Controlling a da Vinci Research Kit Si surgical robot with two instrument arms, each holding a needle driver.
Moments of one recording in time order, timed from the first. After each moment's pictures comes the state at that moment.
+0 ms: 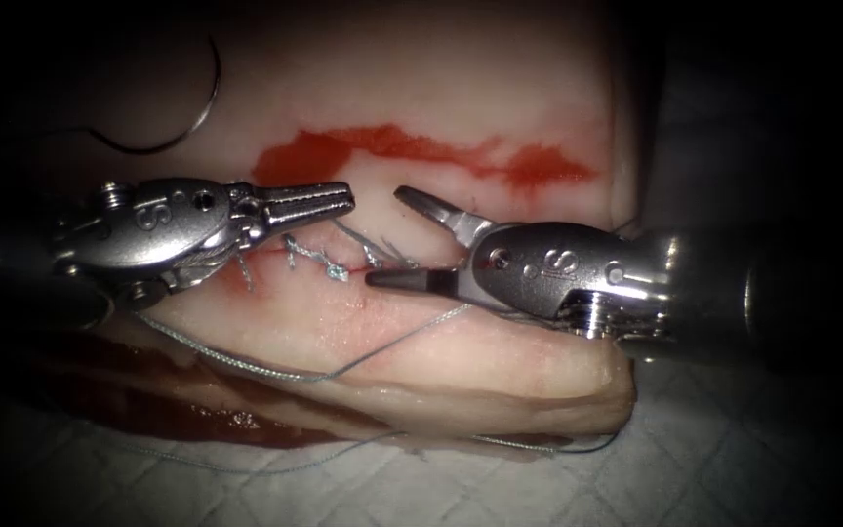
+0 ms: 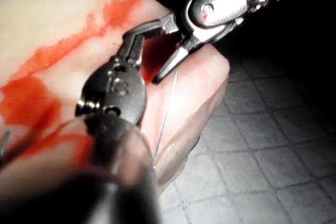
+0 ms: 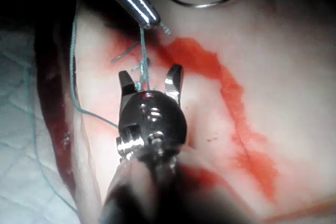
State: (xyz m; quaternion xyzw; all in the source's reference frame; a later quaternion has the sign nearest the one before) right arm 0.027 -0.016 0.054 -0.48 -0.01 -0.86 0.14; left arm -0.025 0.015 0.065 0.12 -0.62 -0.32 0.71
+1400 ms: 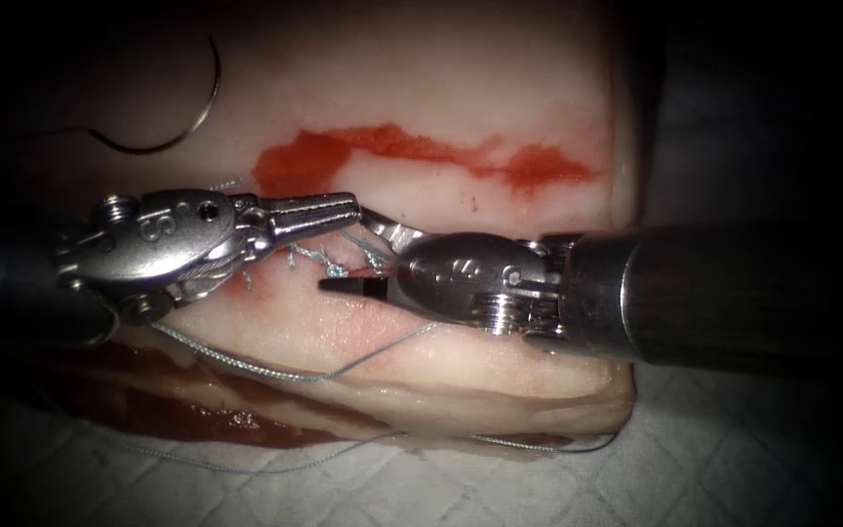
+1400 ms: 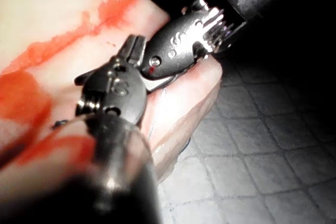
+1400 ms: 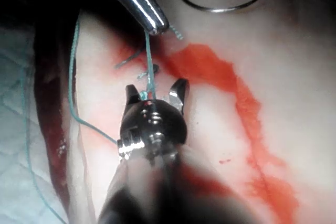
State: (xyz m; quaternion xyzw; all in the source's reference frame) right arm 0.032 -0.016 0.059 -0.47 -0.05 -0.87 0.14; left arm -0.026 0.014 0.064 0.14 -0.61 -0.34 0.70
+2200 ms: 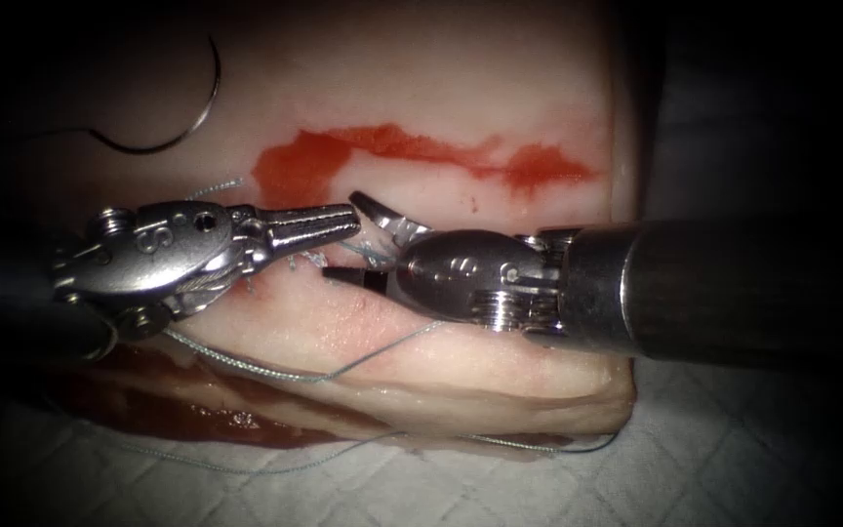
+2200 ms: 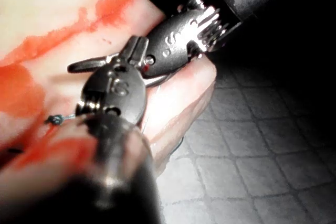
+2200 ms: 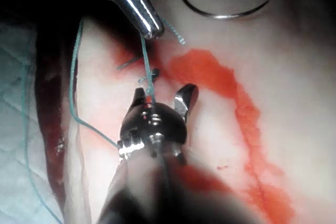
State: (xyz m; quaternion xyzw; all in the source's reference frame) right arm 0.032 -0.016 0.059 -0.44 -0.08 -0.89 0.12; left arm -0.026 0.014 0.064 0.15 -0.61 -0.34 0.70
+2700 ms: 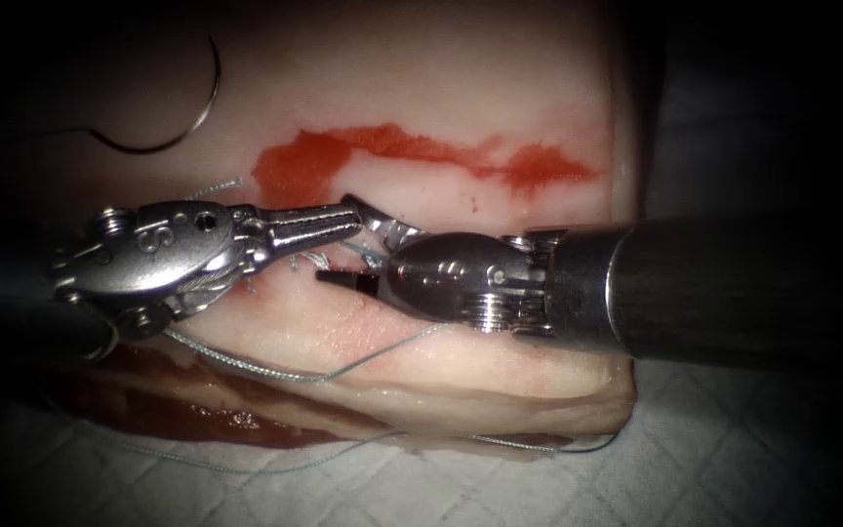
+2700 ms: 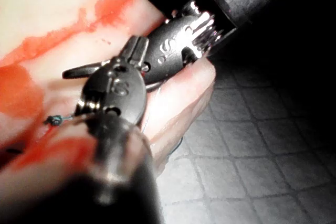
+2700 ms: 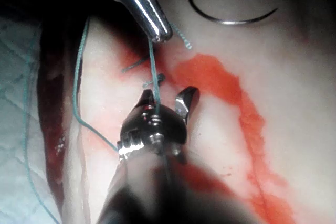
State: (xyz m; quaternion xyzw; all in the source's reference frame) right arm 0.032 -0.016 0.060 -0.44 -0.09 -0.89 0.11; left arm -0.026 0.014 0.064 0.15 -0.61 -0.35 0.70
